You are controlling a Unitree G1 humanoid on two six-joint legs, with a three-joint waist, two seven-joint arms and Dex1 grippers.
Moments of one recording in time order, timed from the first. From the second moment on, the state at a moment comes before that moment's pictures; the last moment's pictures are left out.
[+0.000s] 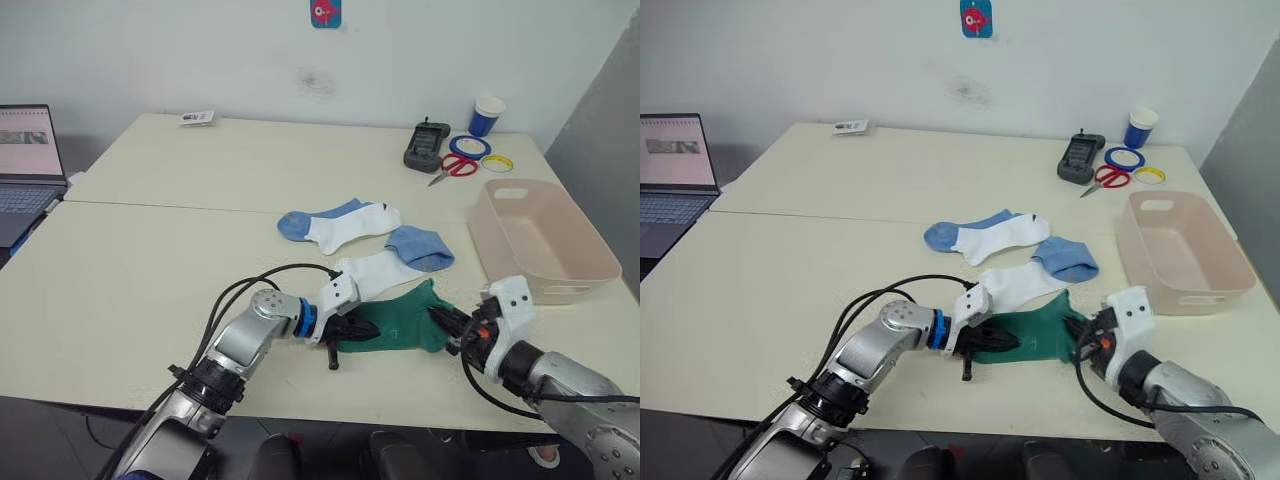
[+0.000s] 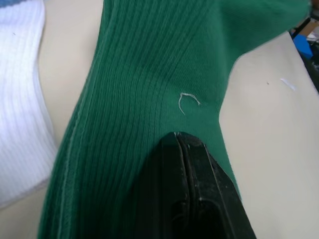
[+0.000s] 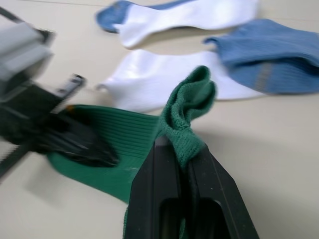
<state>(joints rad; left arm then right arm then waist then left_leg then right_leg) -0.51 0.37 -0.41 0.11 -0.20 0.46 -1.07 0.00 -0.37 -0.23 -0.91 0.78 1.21 0.18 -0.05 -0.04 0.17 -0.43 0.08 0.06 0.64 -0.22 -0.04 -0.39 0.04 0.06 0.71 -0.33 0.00</state>
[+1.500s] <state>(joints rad) -0.67 0.48 -0.26 -0.03 -0.35 0.51 -1.20 -0.25 -0.49 0.06 -0.72 0.64 1.22 0.21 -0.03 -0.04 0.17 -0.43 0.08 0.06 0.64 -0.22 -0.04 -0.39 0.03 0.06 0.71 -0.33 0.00</state>
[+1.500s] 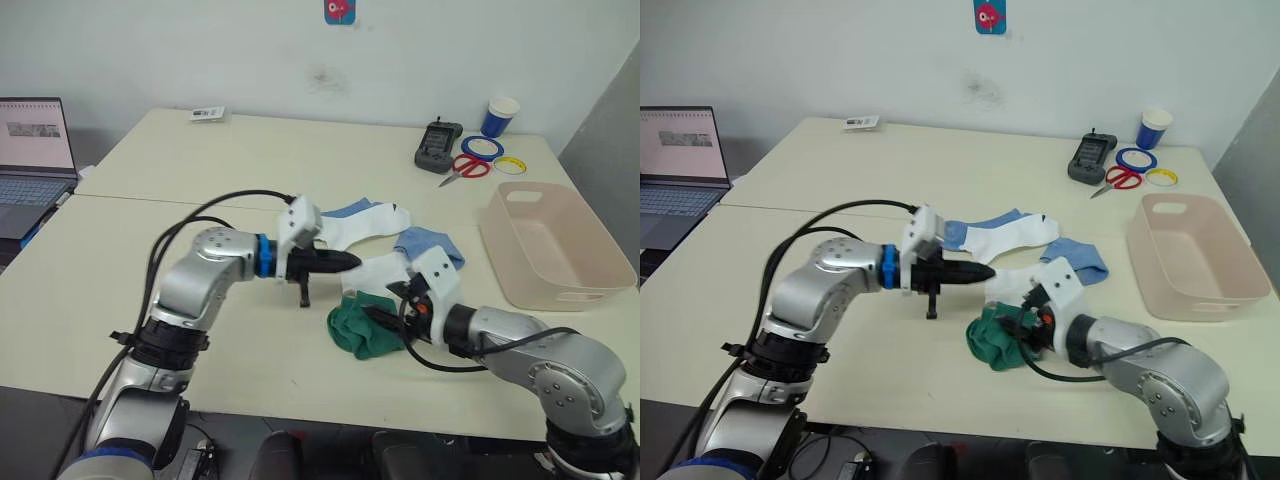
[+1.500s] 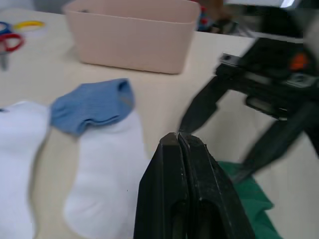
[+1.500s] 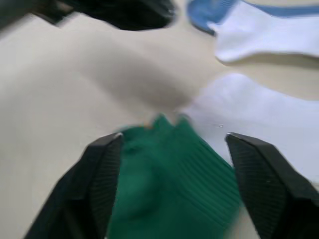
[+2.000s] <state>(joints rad) -0.69 0.43 -0.44 0.29 -0.09 0.28 -1.17 -0.14 -0.53 0.26 -0.66 0.47 1.05 0.27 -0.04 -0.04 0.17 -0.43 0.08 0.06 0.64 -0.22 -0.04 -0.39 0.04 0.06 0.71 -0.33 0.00</state>
